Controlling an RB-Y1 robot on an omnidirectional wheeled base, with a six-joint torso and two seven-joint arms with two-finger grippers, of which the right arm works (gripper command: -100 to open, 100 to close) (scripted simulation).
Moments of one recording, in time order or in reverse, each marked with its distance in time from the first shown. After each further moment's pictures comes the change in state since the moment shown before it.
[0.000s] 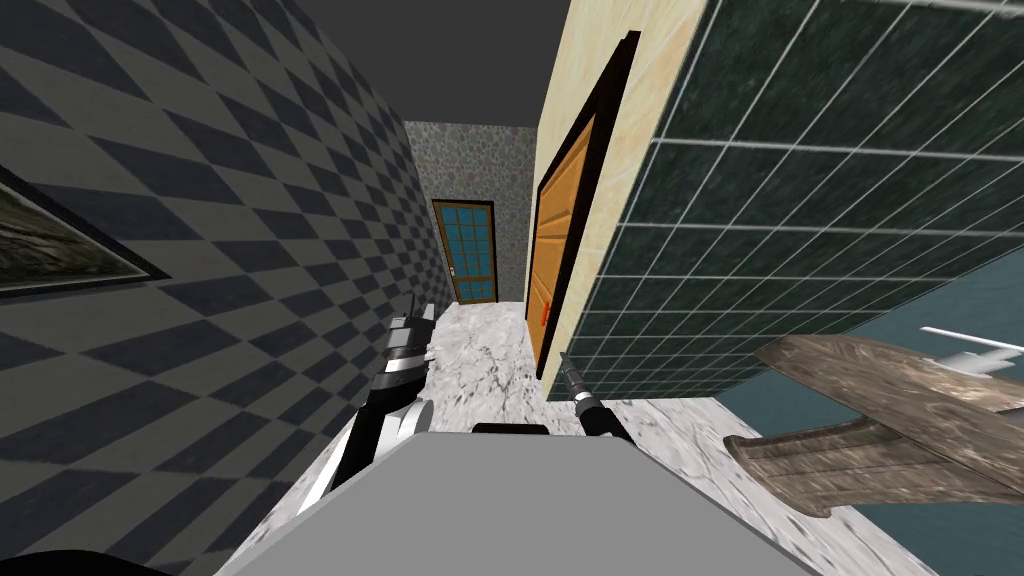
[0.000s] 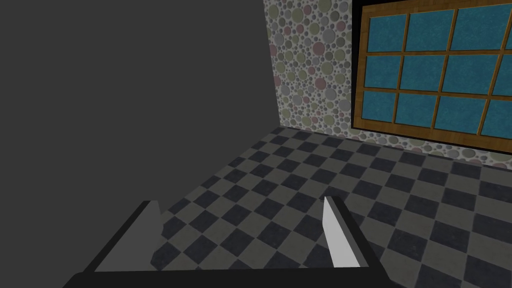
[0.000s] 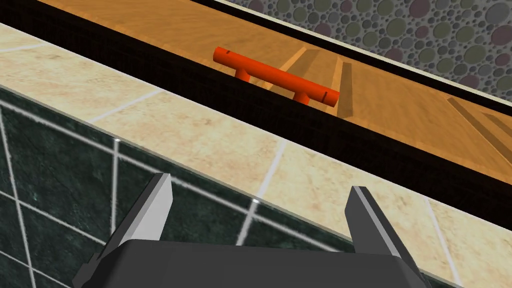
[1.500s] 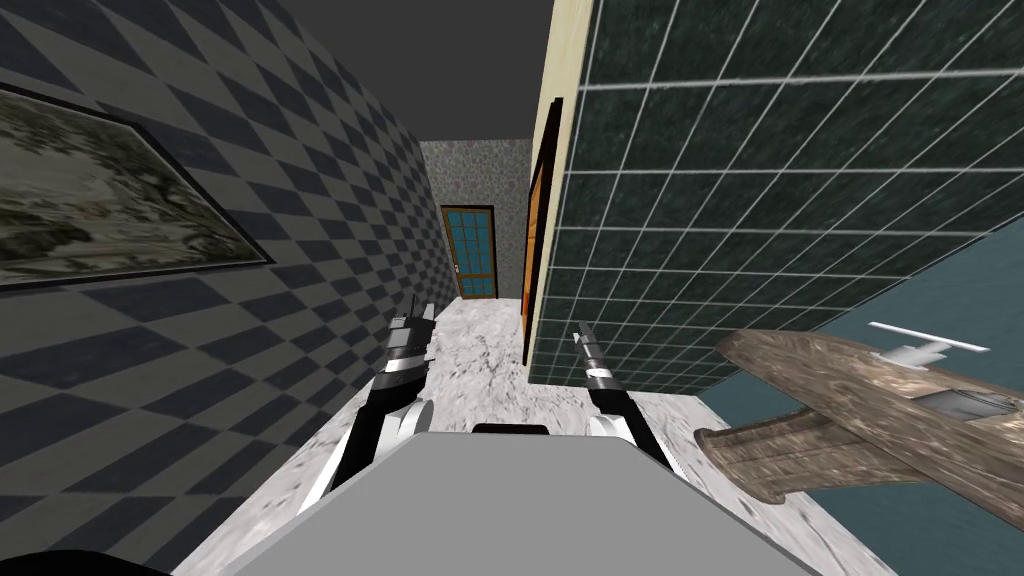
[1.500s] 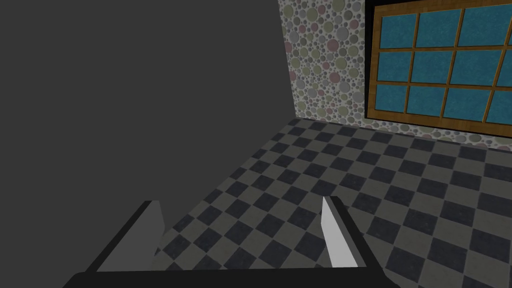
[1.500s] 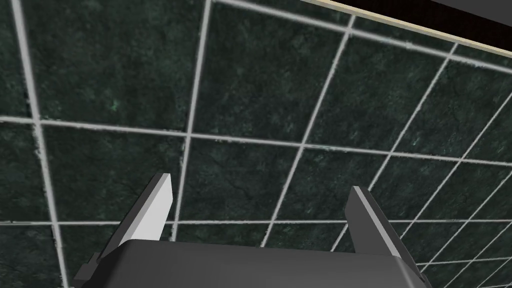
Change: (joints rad) arm -0.040 0.061 -0.085 -0.230 0.190 -0.244 -0.228
